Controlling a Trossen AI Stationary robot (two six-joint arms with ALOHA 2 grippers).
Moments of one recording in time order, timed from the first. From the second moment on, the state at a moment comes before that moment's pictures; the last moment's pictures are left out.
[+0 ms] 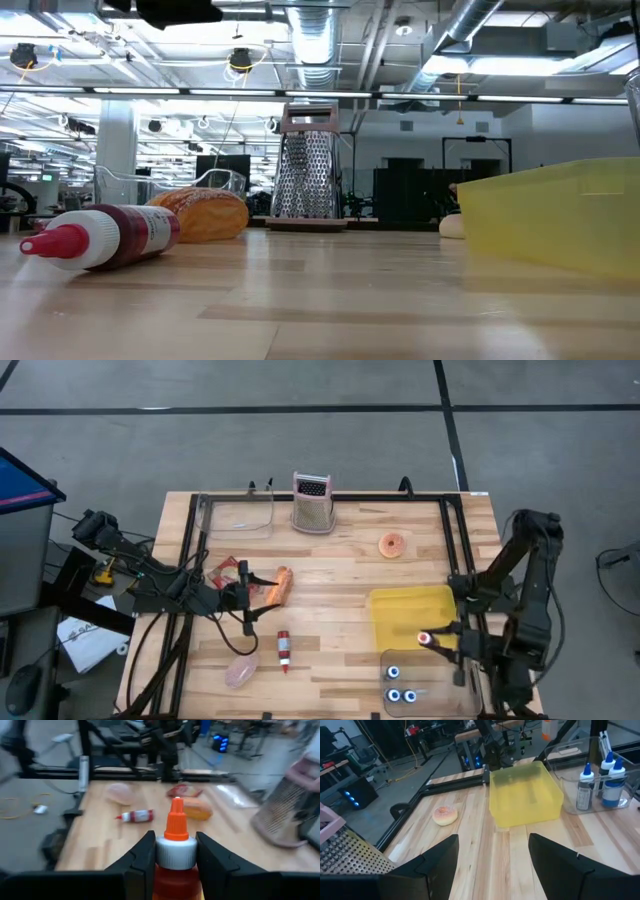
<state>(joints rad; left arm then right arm) -0.54 1.00 0.59 0.11 -0.74 0.06 1.30 1.26 0.97 -0.86 1.31 1.07</state>
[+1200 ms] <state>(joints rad) -0.53 1.04 0.59 0.19 -0.73 0.07 1.26 1.44 0.91 -0.97 1.57 1.35</state>
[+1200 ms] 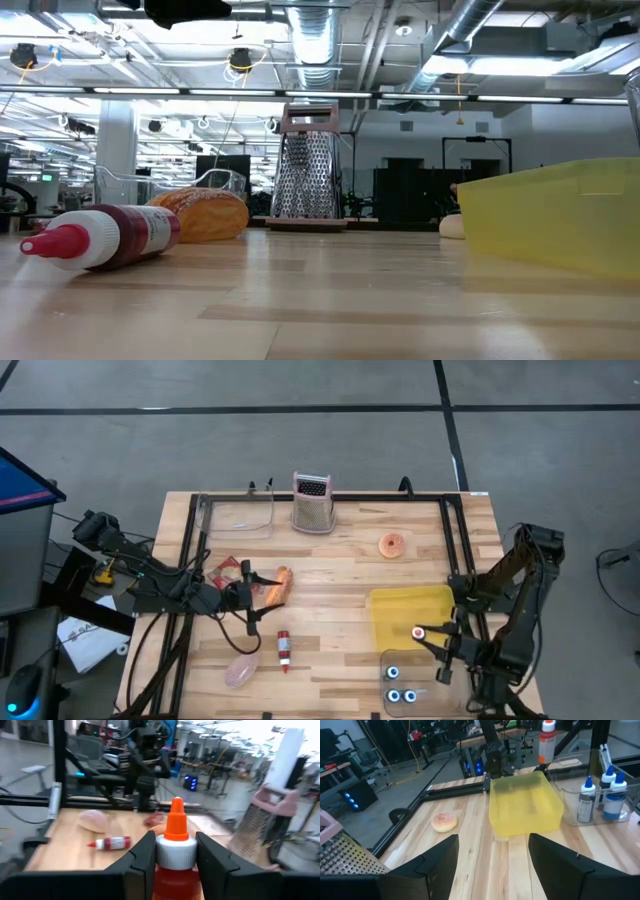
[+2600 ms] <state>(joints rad) -0.46 1.04 0.59 0.20 -0.66 0.10 0.66 1.44 0.98 -1.02 1.57 1.09</state>
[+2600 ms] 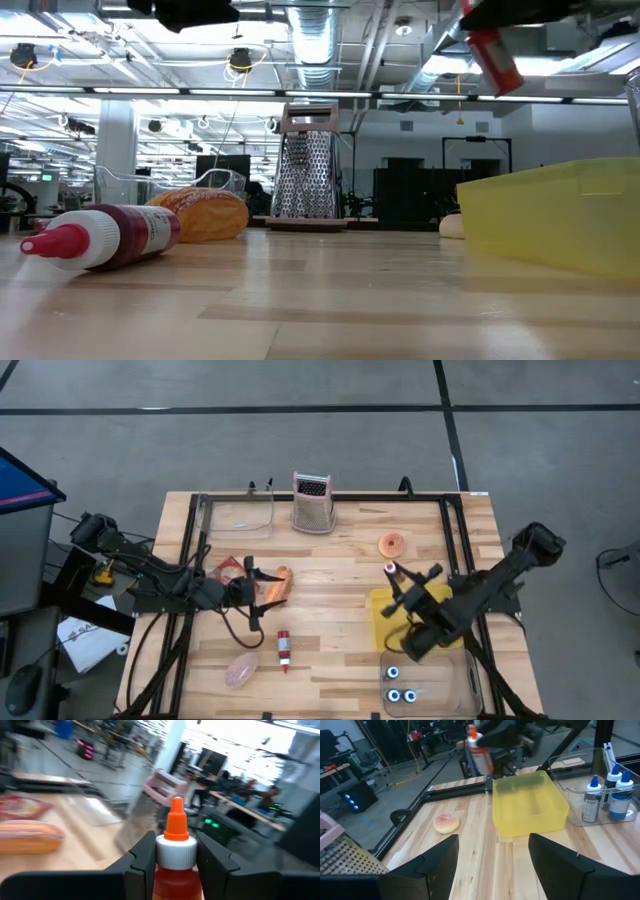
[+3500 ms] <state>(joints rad) -0.44 1.04 0.59 0.20 -0.53 0.09 0.24 1.47 0.94 0.28 -0.08 -0.19</state>
